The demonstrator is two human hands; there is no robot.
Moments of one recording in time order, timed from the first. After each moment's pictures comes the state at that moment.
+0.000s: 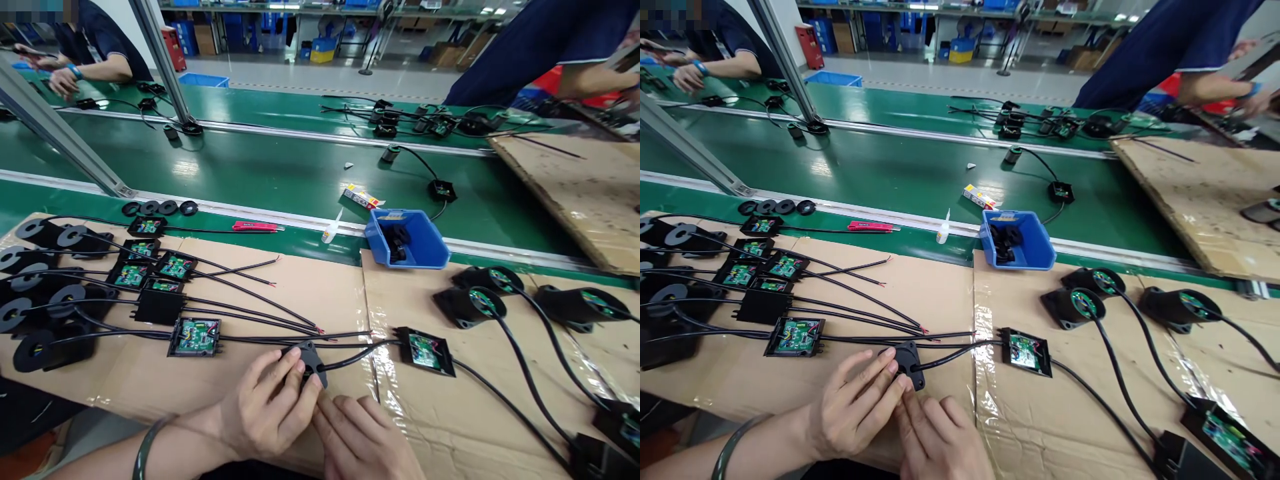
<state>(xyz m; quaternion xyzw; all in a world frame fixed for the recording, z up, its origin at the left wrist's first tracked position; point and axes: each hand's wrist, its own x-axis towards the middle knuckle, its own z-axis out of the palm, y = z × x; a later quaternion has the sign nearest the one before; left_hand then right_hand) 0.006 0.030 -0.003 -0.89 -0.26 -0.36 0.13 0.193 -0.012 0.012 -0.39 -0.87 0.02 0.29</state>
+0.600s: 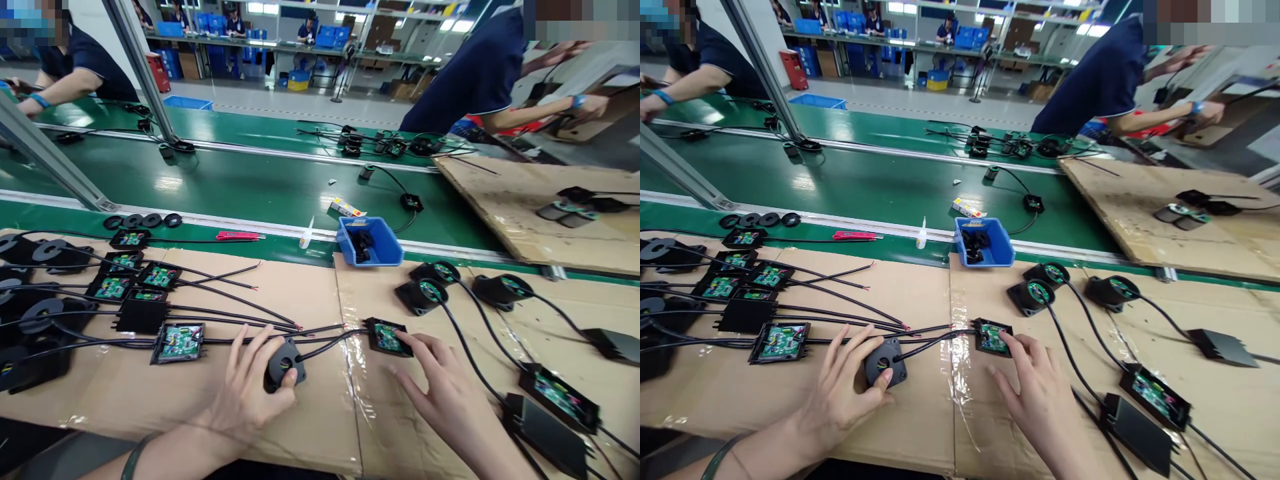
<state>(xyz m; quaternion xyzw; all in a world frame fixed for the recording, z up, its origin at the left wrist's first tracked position) 0.012 0.025 -0.005 -0.87 -0.35 -0.35 0.06 0.336 -0.008 -0.018 -0.64 -0.75 -0.05 0.18</state>
